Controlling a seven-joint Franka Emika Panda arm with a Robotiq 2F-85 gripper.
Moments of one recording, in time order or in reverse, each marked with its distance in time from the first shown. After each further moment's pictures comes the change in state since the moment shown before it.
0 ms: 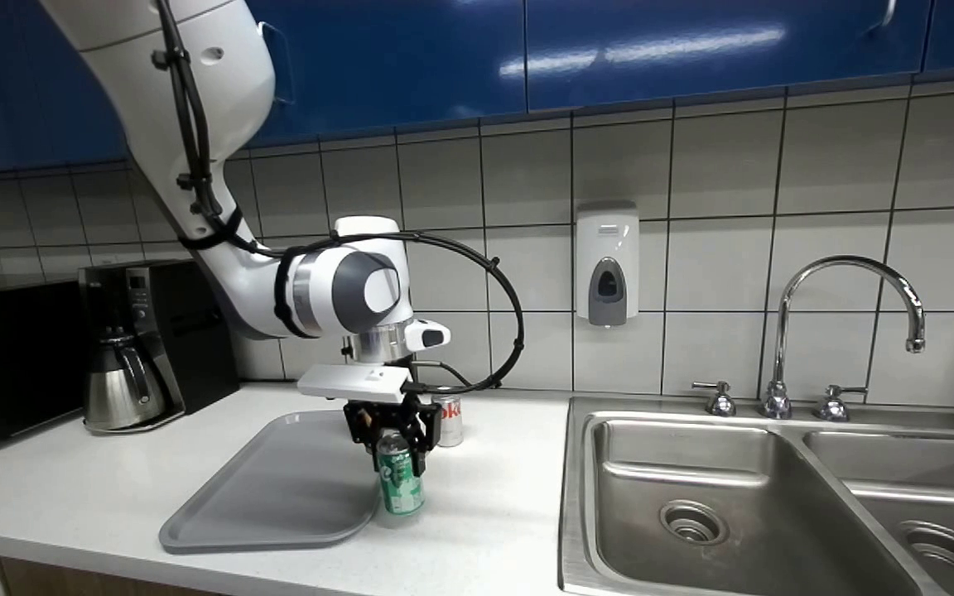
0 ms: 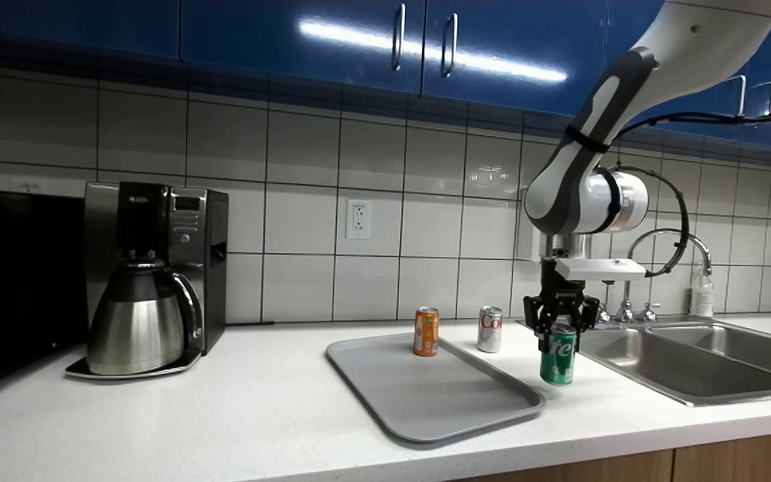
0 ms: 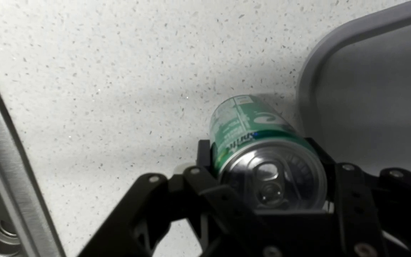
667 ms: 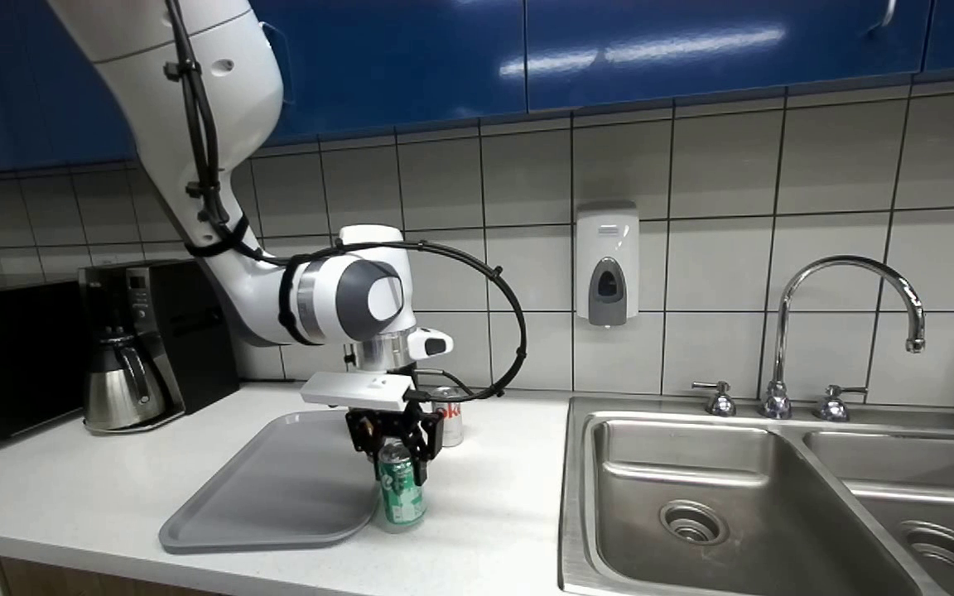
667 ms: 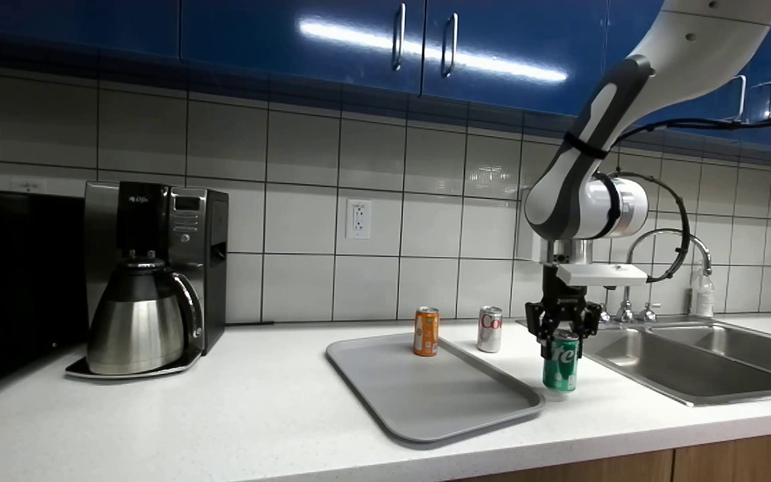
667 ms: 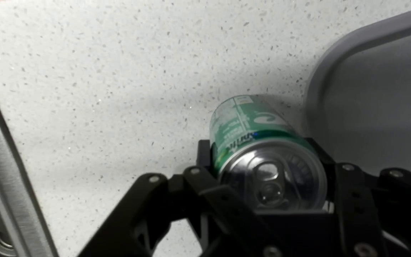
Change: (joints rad) arm -0.006 0.025 0.000 0.003 0.000 0.000 0.000
